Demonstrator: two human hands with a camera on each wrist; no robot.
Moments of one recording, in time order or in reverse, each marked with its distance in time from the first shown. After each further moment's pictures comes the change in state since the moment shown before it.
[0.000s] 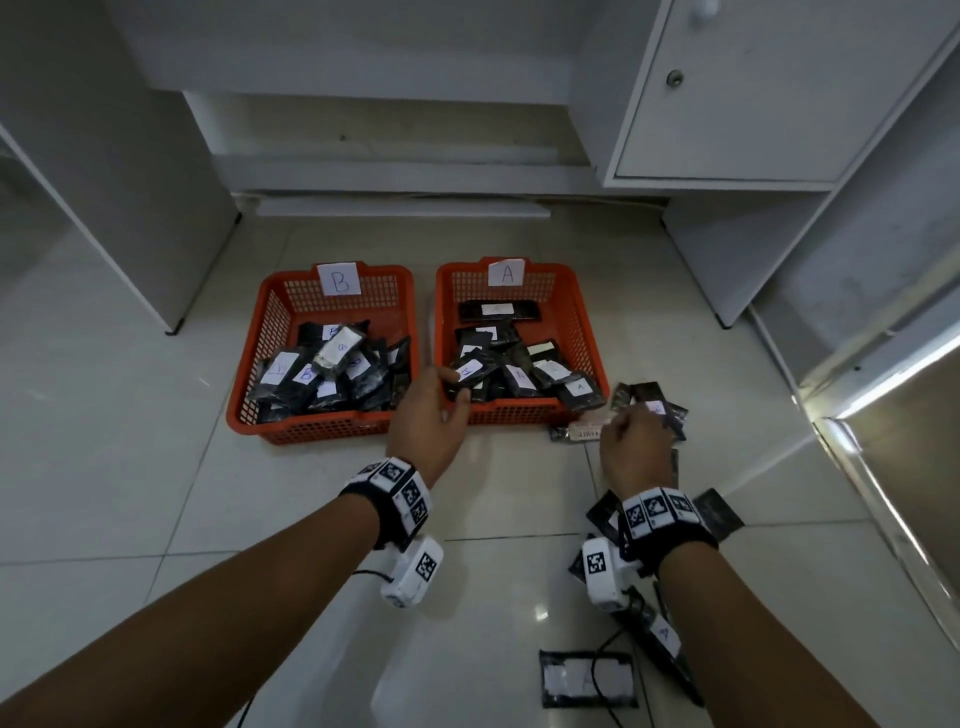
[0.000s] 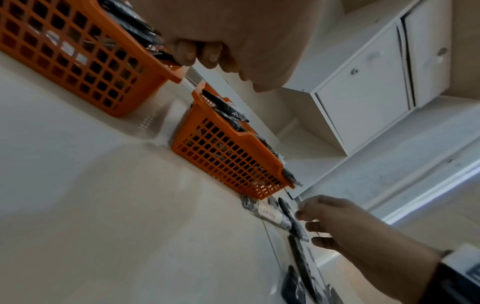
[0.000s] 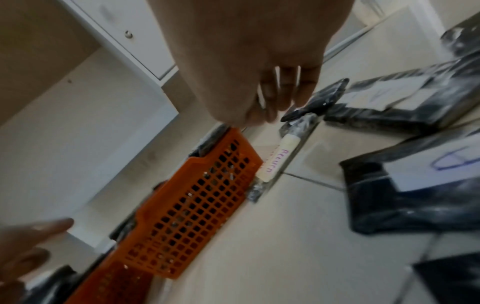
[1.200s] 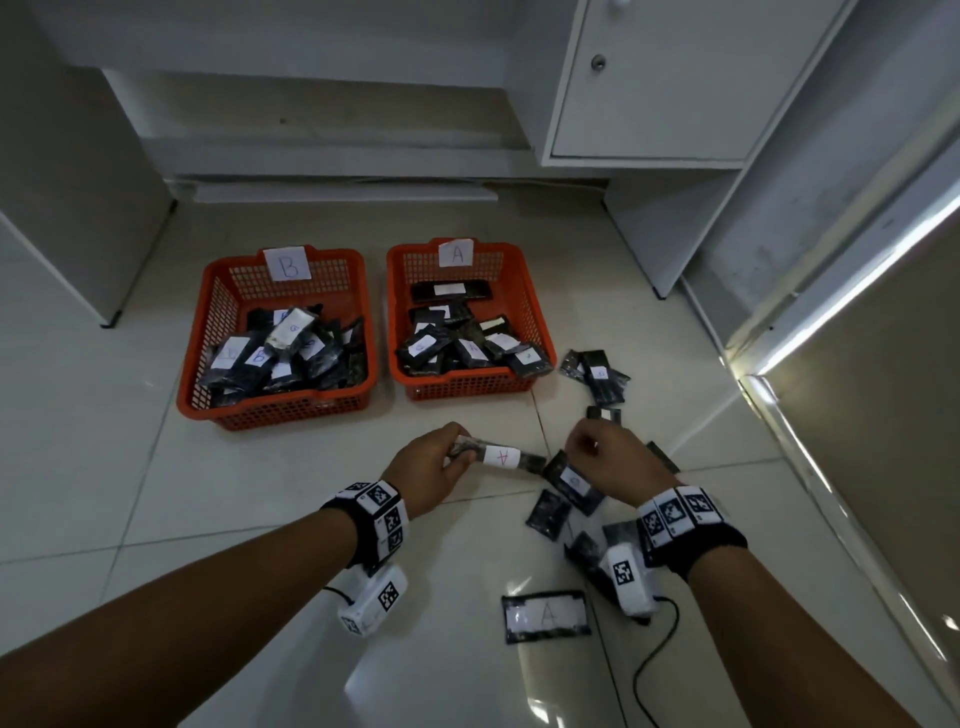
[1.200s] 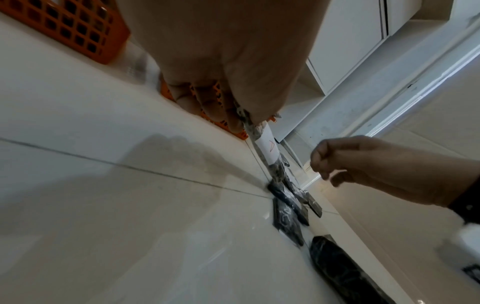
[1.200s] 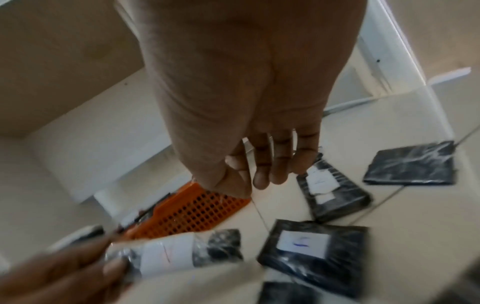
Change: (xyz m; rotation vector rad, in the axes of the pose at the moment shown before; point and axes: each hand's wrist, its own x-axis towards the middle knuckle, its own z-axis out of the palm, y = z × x) left_hand -0.068 -0.017 0.035 0.050 -0.542 0.197; right_hand -0.051 0.033 -0.077 -0.001 -0.508 -0.202
